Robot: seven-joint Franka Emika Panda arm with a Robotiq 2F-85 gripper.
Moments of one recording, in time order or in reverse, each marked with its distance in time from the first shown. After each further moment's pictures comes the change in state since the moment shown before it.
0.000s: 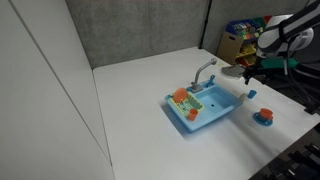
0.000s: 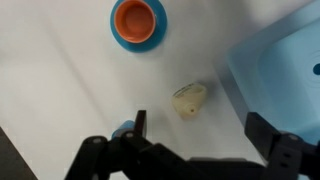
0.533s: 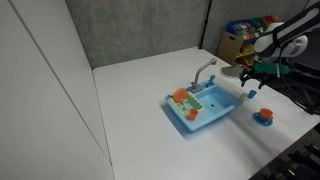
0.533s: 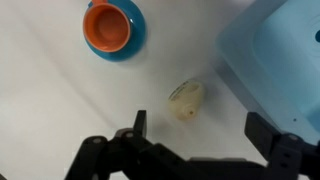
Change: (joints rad) arm -0.001 0.065 -0.006 0.016 0.105 0.059 0.128
